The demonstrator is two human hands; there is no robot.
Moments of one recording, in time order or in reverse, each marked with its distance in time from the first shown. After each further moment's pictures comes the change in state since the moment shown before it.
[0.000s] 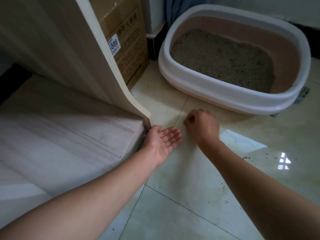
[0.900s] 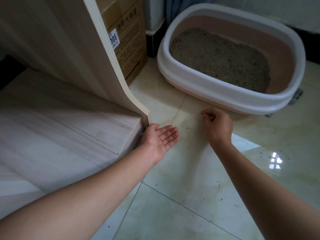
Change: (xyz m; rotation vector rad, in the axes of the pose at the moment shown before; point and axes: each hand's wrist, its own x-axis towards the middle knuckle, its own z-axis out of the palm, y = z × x) left_hand -0.001 0.000 -0.001 -0.015 0.012 -0.016; right_hand -0.010 0.033 -0.021 0.418 0.149 0.275
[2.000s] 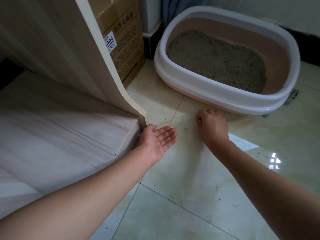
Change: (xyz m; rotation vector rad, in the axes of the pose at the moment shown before) left_hand -0.001 0.000 0.001 0.011 0.008 -0.002; right_hand 0.012 0.013 0.006 -0.601 -0.102 -0.389
